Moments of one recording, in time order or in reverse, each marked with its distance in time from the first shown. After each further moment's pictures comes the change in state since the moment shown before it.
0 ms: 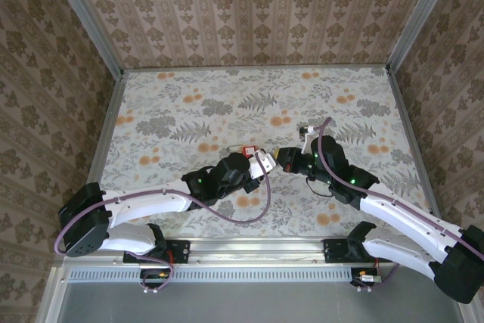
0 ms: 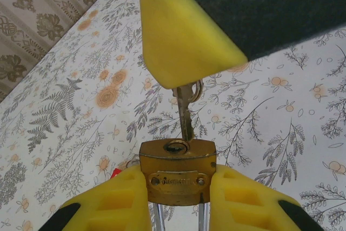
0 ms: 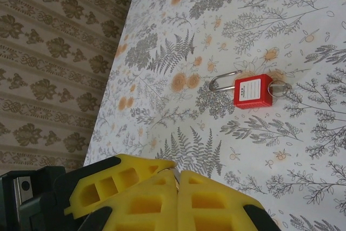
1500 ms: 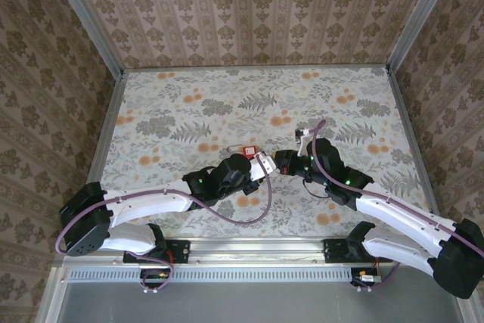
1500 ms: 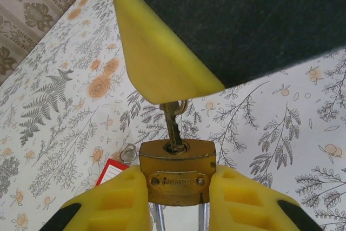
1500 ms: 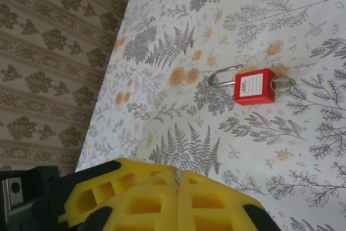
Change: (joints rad) left arm -0.001 0.007 0.000 -0.037 0.016 0.003; right arm 0.027 0.036 -0.039 0.073 0.004 -0.015
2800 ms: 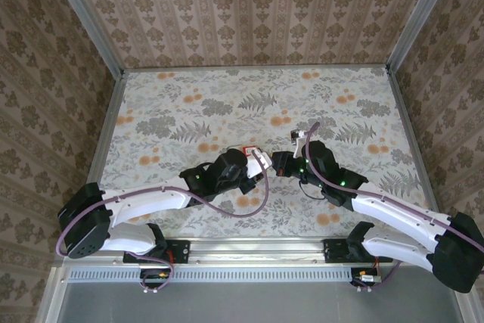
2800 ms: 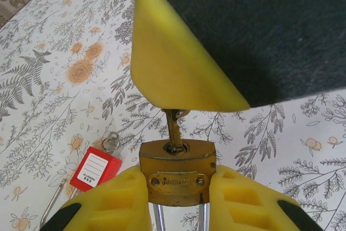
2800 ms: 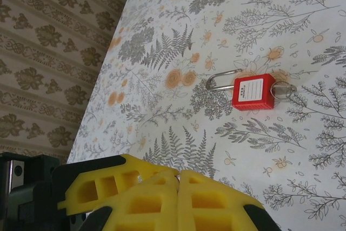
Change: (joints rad) left arm 0.058 -0.009 0.000 -0.041 0.113 -0.068; right arm 0.047 0.039 -0.013 0.052 0.060 -0.034
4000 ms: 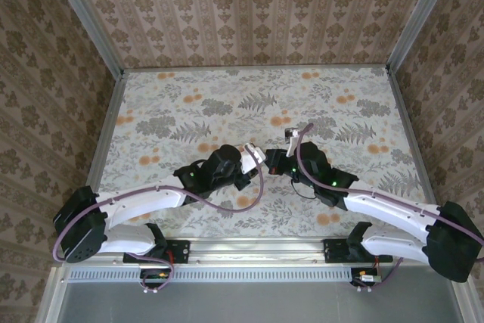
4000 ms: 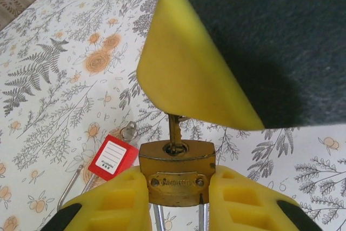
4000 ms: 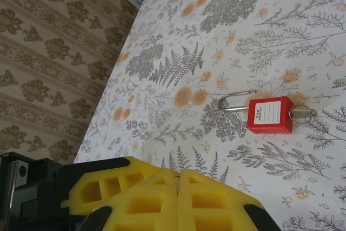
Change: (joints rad) left arm 0.053 -0.037 -0.009 -0.026 0.012 -0.011; right arm 0.060 0.086 0.003 0.142 0.090 0.006
